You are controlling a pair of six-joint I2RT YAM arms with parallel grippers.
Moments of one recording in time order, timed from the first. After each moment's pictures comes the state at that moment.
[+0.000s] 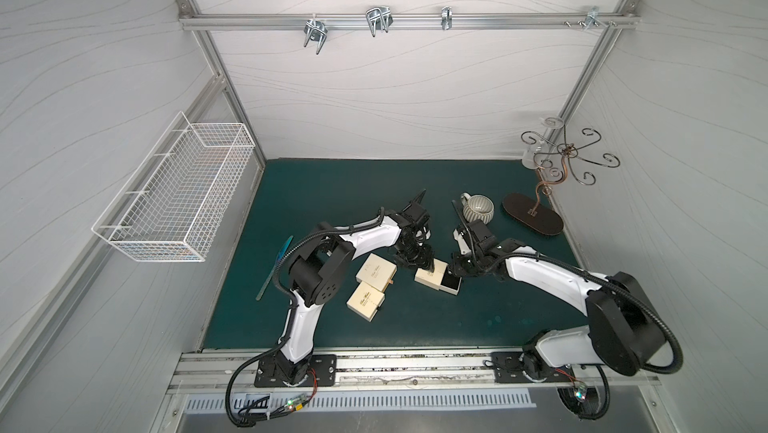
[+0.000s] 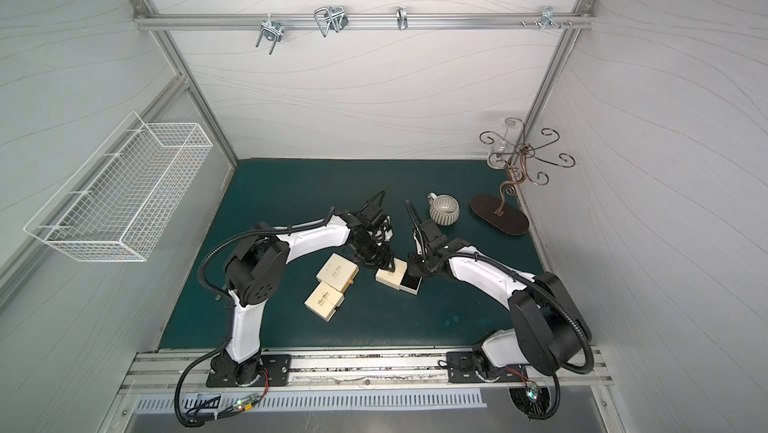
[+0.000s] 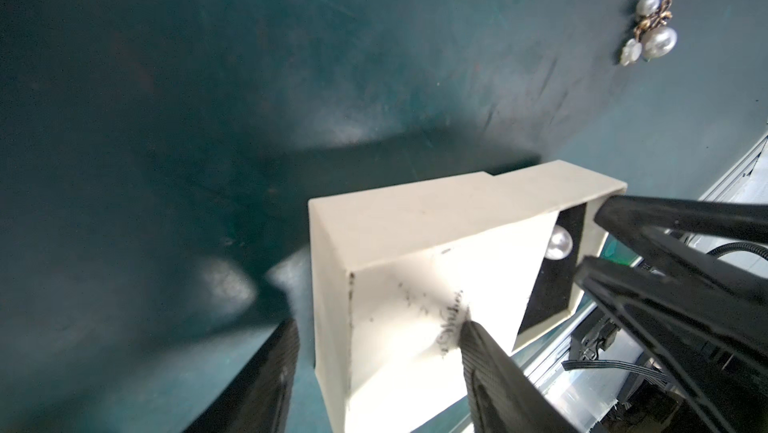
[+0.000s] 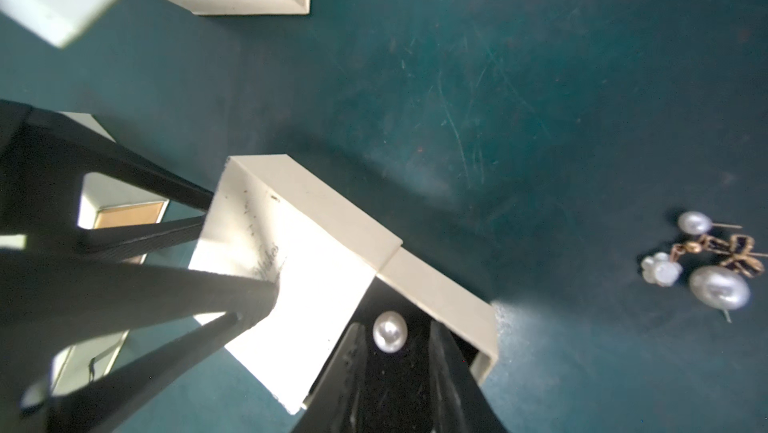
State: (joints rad) left arm -0.73 2.04 1.44 -0.73 0.42 -0.45; right arm 0.61 1.40 0.77 -0.48 -0.14 0.47
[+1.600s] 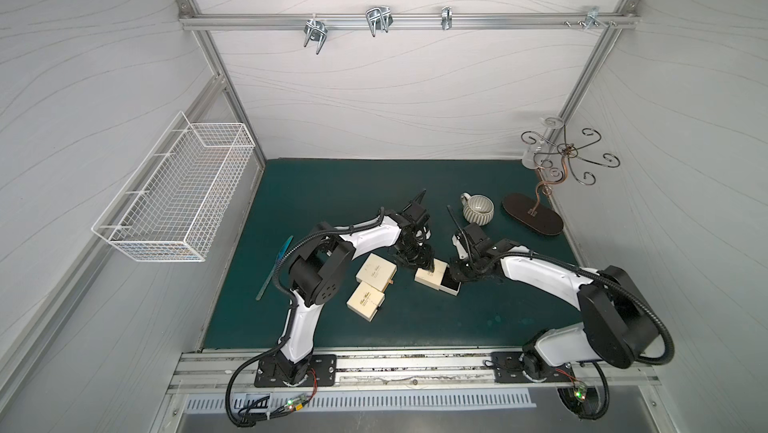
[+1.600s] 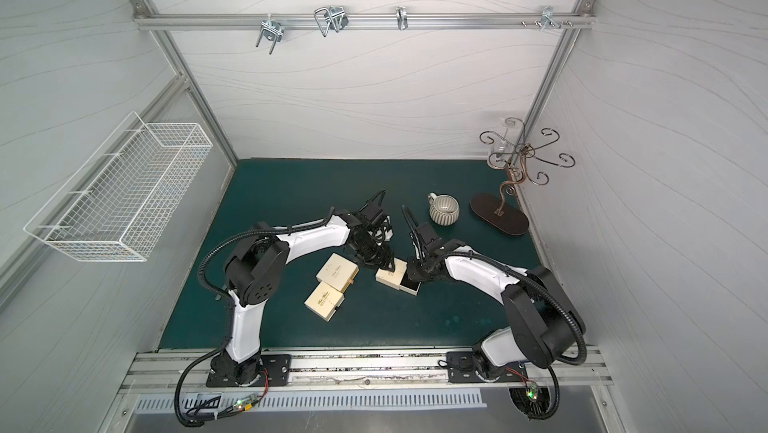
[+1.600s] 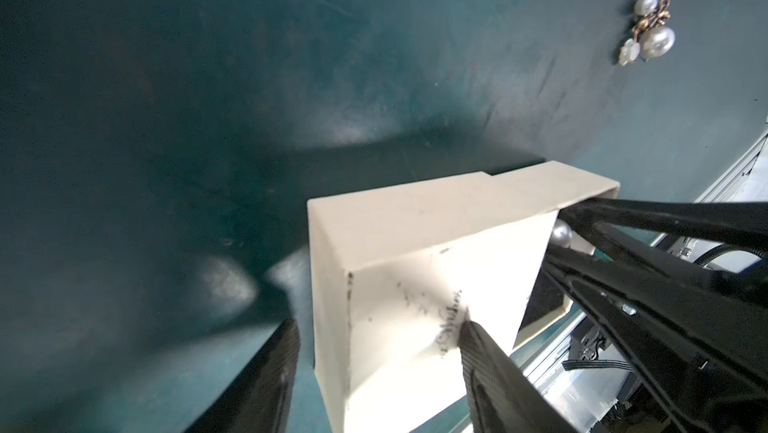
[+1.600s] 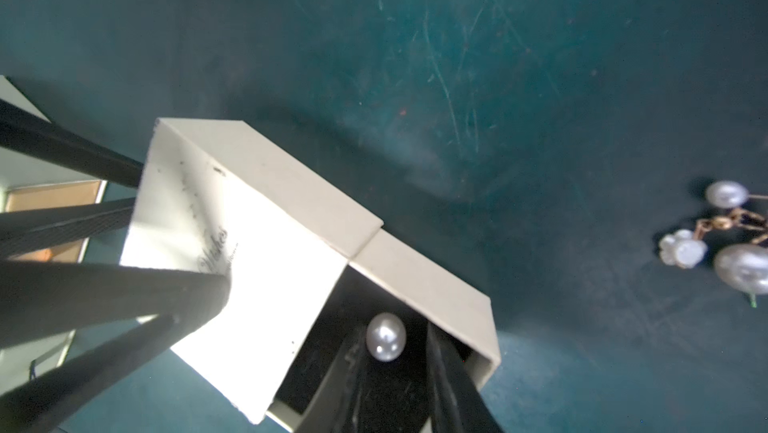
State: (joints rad) left arm -0.73 2.04 1.44 -0.73 0.42 -0.45; right arm 0.63 1.43 0.75 -0.51 -0.11 0.47
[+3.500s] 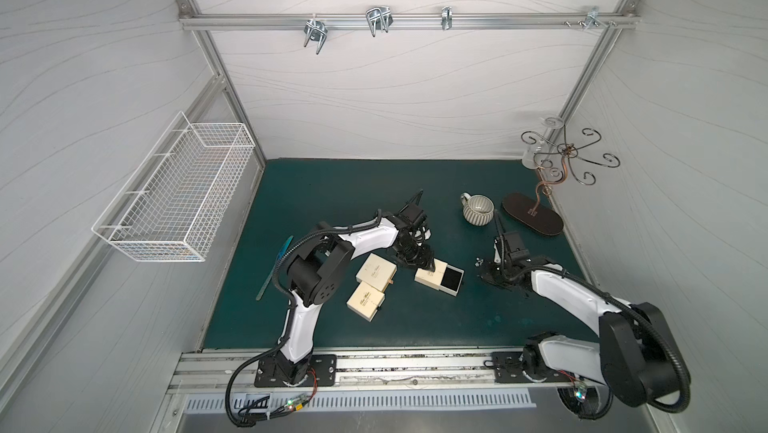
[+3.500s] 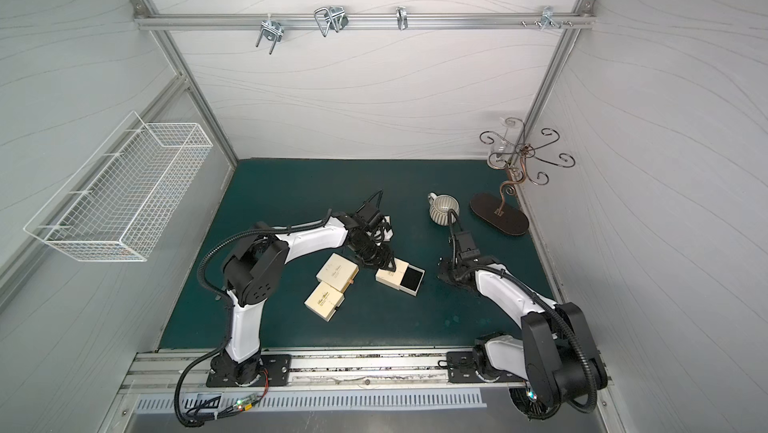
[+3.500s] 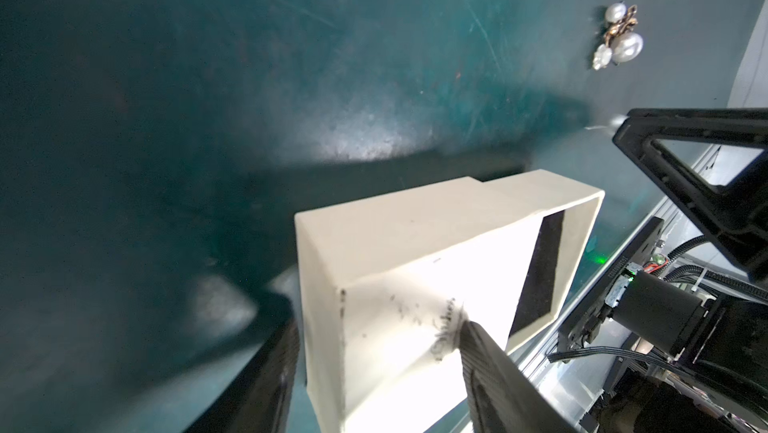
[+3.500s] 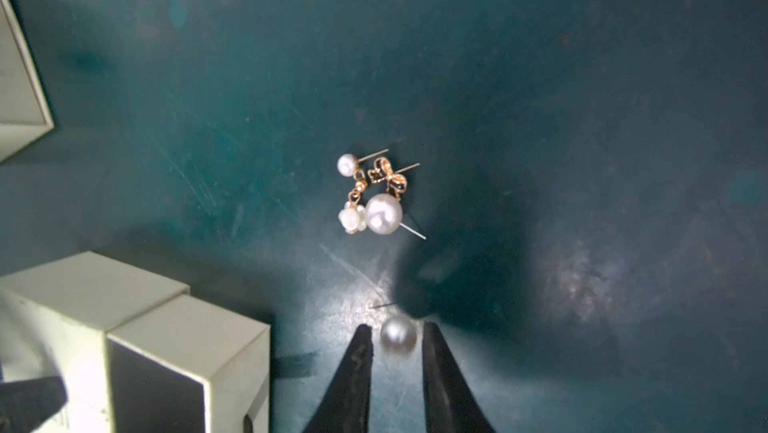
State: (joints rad) left arm -0.73 2.03 1.39 -0.64 0.48 -0.44; right arm 0.32 1.22 0.54 -0.45 -0.09 0.61
